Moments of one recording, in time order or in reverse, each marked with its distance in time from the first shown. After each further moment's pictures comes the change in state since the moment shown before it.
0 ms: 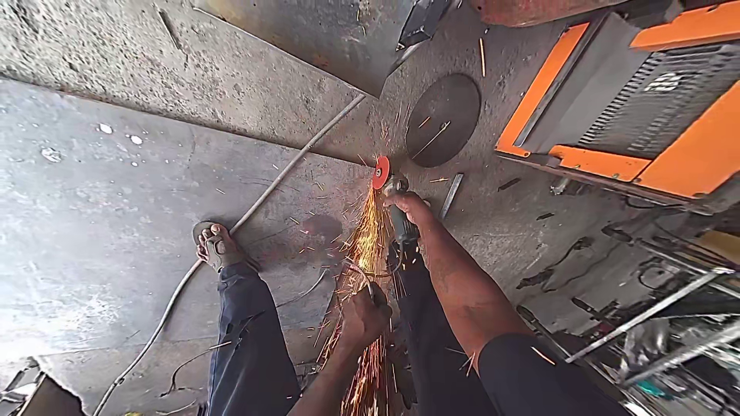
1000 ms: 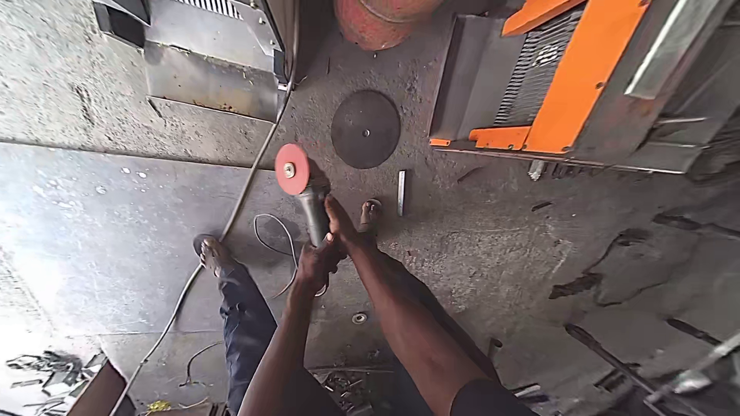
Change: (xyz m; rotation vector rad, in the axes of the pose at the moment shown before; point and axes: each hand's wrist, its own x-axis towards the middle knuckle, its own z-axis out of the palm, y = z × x) left_hand 0.028 0.120 0.162 -0.786 0.283 0.301; right_hand -0.154 0.103 -0.108 0.768 -0.422 -0.901
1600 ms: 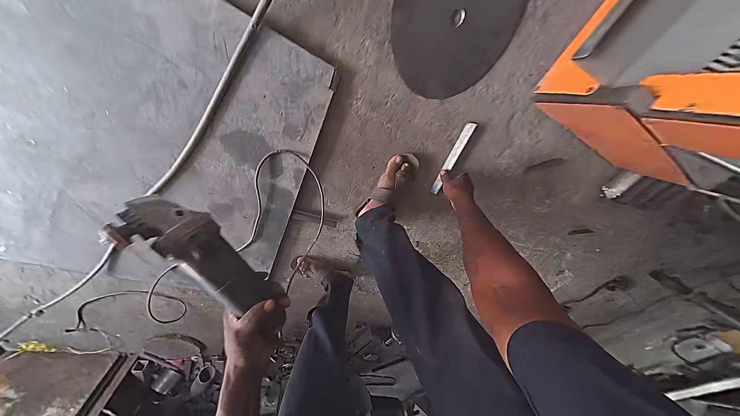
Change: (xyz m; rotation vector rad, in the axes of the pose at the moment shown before) left_hand -0.036 -0.243 -0.168 -0.389 0.291 0.288; right_hand 0.095 0.235 -0.341 -1.305 0.471 0.668
